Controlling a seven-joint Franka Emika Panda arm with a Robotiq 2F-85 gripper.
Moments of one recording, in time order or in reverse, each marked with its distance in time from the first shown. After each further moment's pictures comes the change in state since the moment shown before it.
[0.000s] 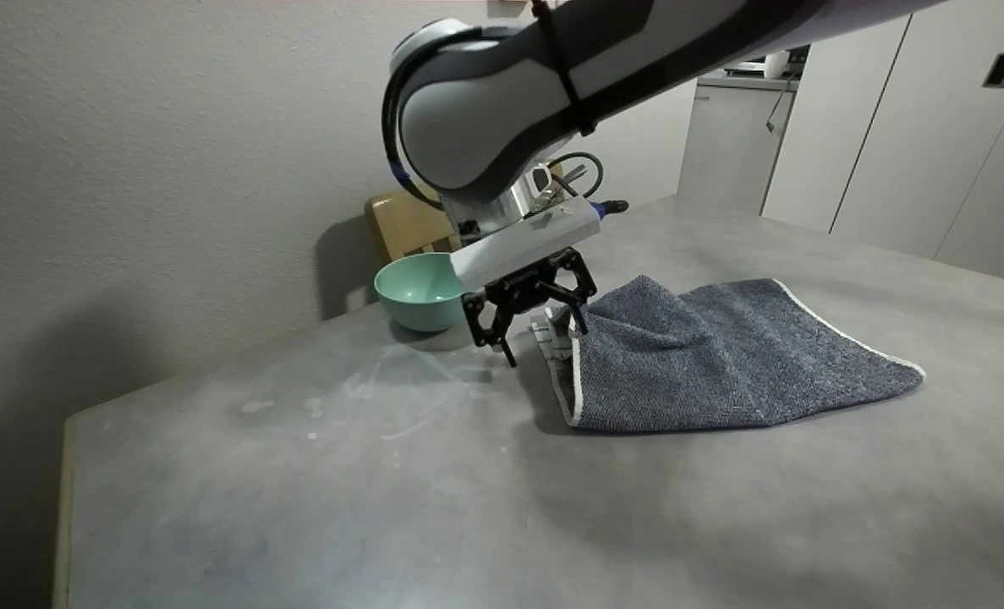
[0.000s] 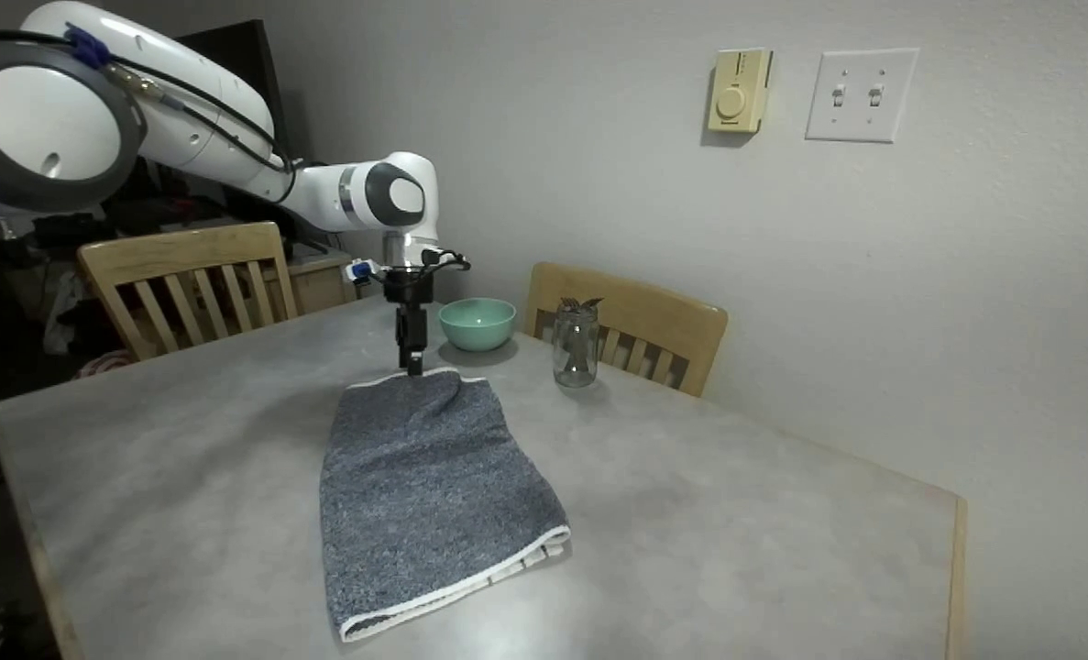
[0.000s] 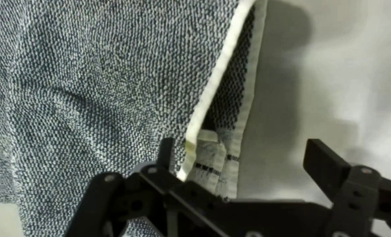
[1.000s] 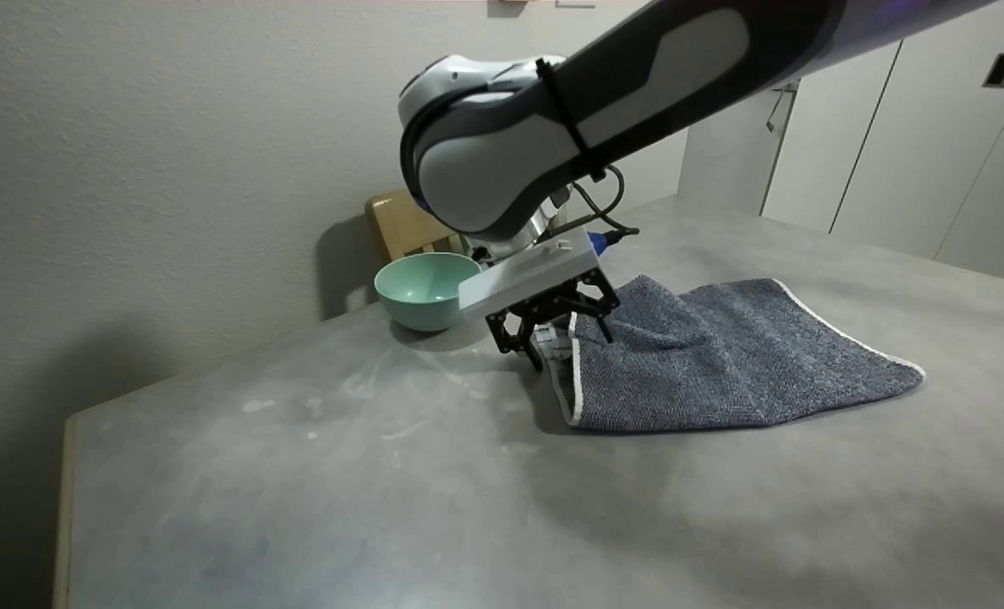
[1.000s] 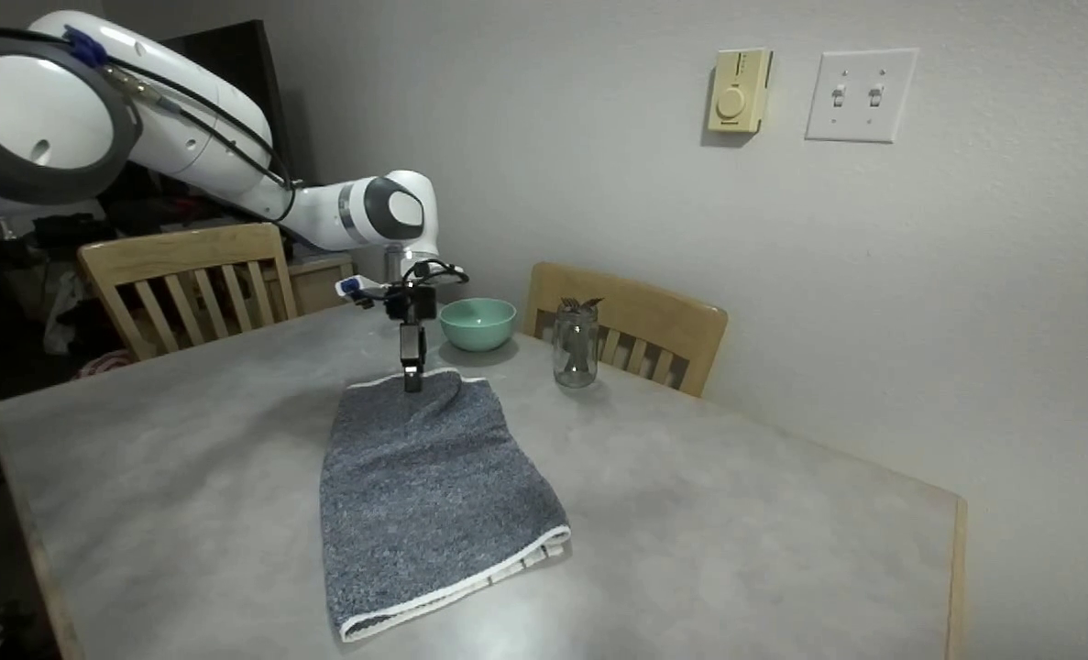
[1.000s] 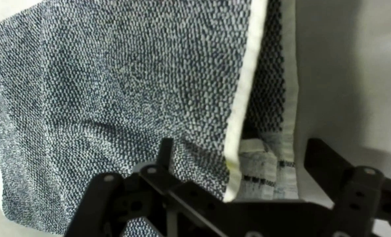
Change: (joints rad) arm 0.030 0.001 -0.064 -0.062 -0.027 -0.003 0.230
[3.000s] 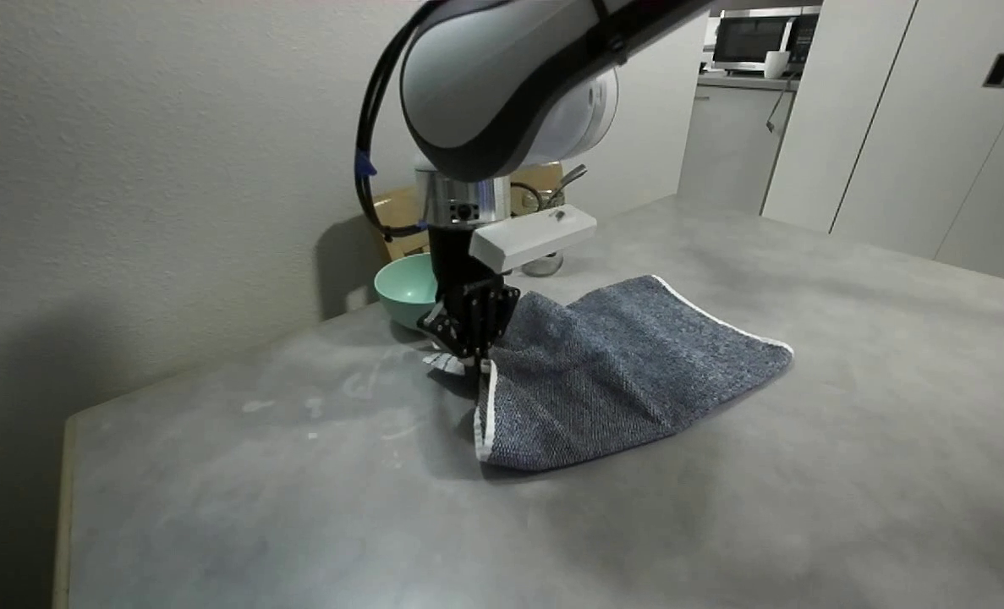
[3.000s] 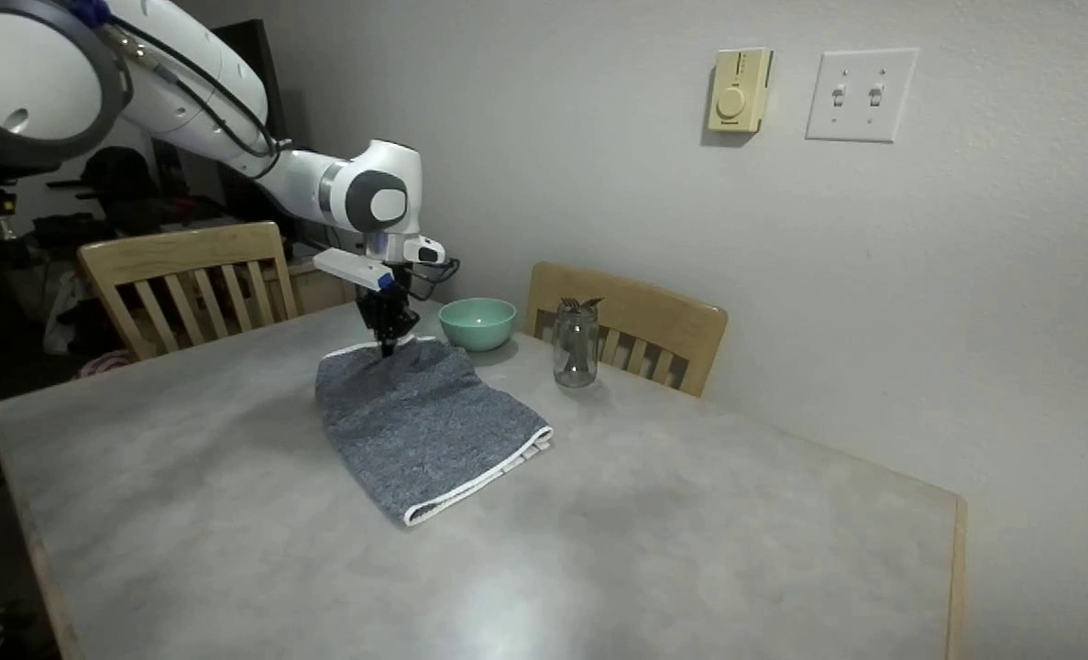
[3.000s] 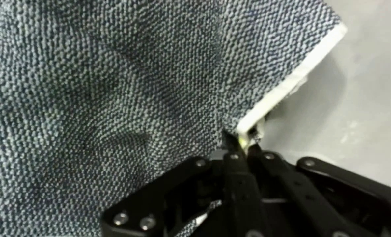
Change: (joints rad) arm -0.125 -0.144 0.290 -0.200 0.096 0.360 -0.859
